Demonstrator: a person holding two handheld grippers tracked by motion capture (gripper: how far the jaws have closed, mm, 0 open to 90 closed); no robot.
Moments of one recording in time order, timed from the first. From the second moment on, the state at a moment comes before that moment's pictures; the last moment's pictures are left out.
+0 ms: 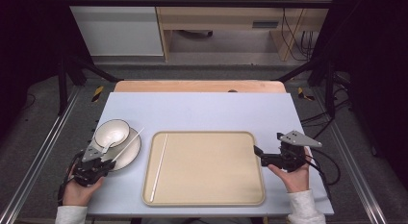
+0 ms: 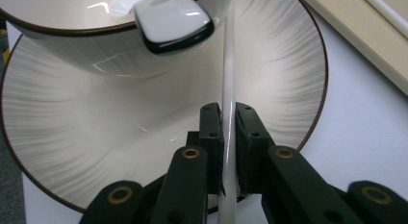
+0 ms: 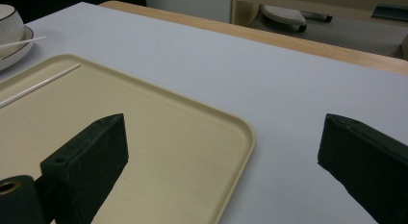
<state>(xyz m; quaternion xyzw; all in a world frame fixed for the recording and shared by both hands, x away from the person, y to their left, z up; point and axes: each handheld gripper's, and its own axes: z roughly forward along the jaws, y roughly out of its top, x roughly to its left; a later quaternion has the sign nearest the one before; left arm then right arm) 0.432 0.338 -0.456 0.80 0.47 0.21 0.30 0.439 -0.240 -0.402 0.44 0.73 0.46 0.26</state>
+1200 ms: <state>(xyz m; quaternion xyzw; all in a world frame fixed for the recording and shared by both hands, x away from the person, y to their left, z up) 0.412 0.296 -0.436 0.77 0.48 0.25 0.34 0.437 -0.243 -0.400 0.44 0.72 0.46 0.27</state>
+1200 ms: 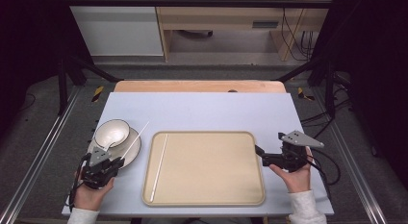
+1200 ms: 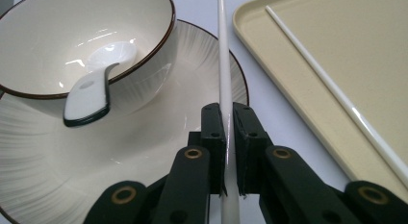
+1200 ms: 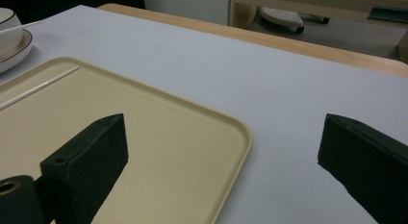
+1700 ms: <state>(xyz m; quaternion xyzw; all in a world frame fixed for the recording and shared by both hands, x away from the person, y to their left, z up) 0.404 0.275 -0.433 0.75 0.49 0.26 0.36 0.437 -0.244 -0.399 0.44 0.72 0.46 0.27</state>
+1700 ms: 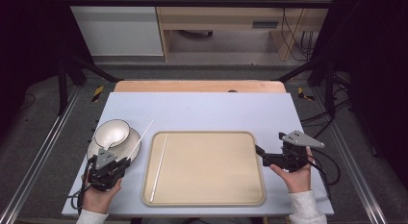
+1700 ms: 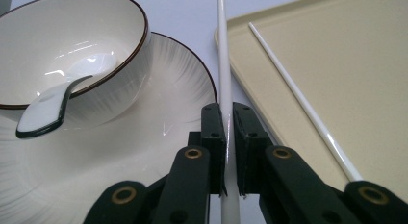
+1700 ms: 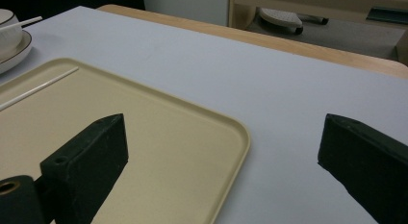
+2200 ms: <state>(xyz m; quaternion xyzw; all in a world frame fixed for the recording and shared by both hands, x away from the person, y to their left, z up) 0.394 0.251 -0.432 0.73 0.50 0.27 0.38 0.436 -0.244 -0.399 0.44 0.72 0.46 0.27</state>
